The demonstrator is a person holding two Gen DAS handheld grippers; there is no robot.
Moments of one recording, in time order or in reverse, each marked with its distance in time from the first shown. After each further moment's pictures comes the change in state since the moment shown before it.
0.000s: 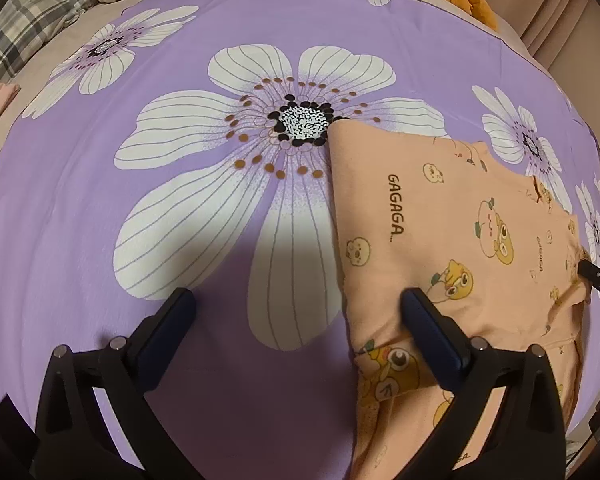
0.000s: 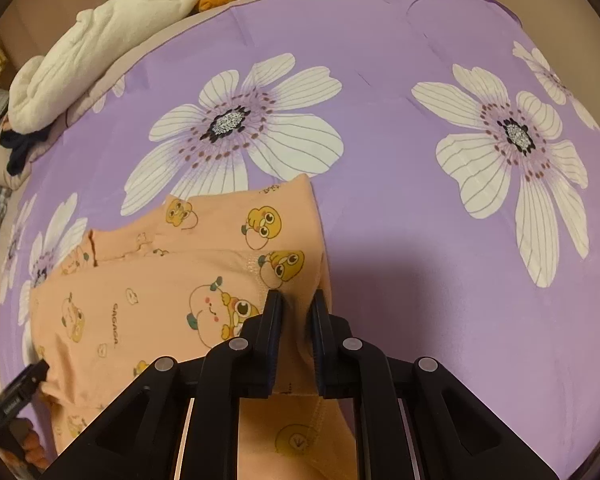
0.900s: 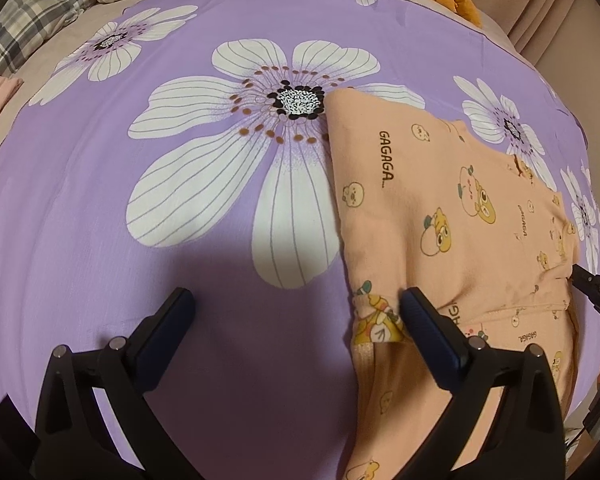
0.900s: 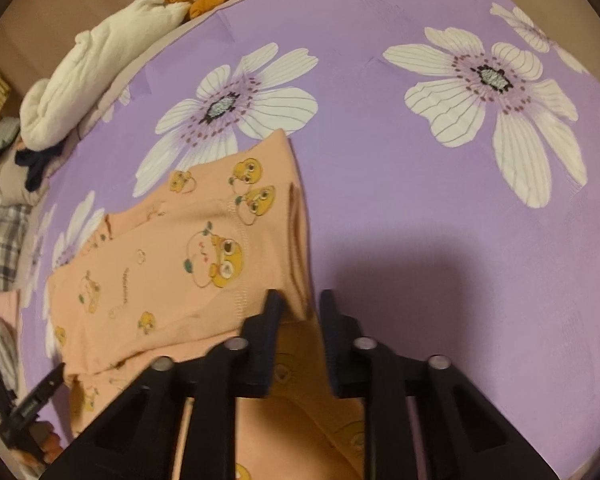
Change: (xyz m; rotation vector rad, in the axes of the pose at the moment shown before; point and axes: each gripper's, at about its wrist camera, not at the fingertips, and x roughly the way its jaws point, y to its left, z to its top) left arm -0.017 0.004 -0.026 0.017 -0.008 -0.034; right arm -0.011 -0.022 -0.035 0.095 0.011 0.107
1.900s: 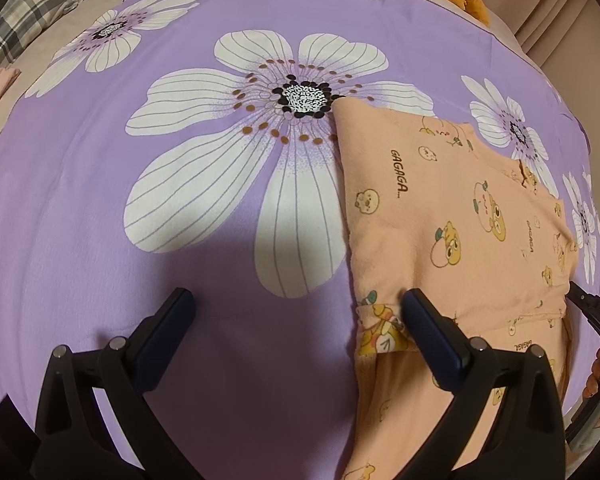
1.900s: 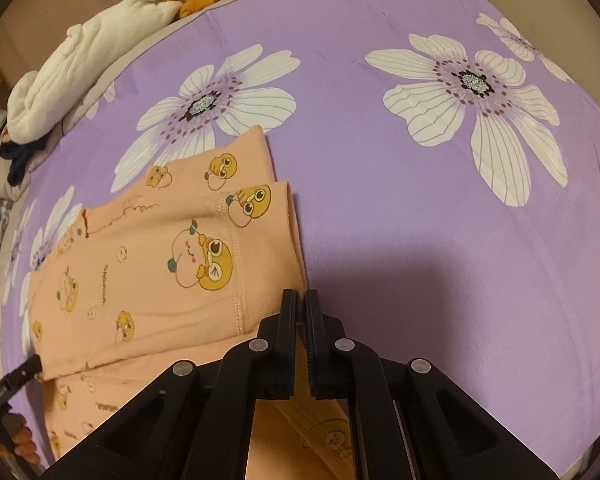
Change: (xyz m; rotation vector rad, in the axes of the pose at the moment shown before) left arm 0.005 0.004 0.008 -0.025 0.043 -0.007; right arm 0.004 -0.004 -0.006 -0.022 -0.028 -0.105
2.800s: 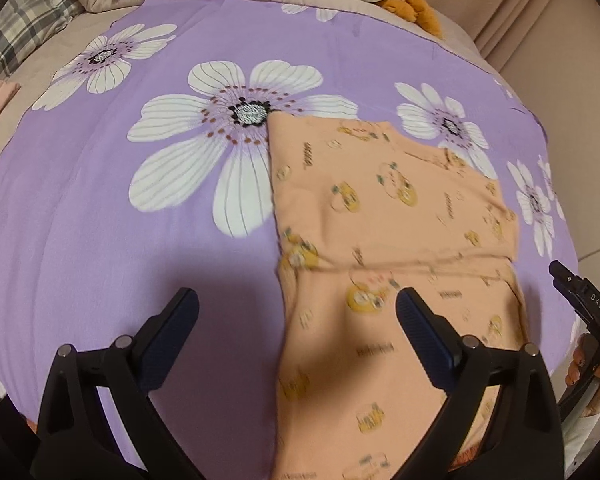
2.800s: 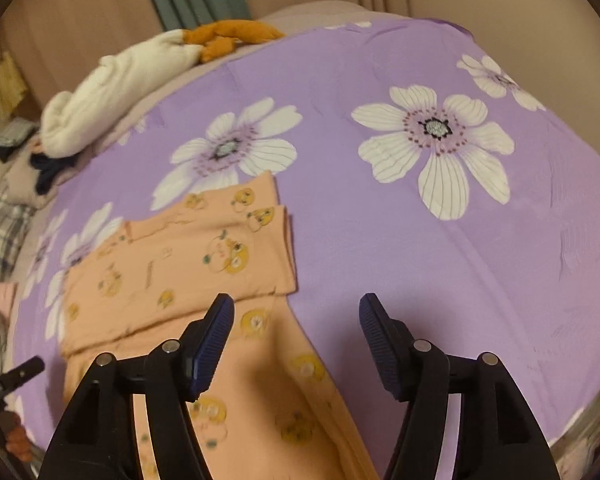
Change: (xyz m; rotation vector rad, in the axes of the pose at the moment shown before) left arm -0.068 -0.028 -0.040 0.050 -0.054 -0.112; right arm -0.081 -0.018 -0.027 -0.039 -0.144 0.046
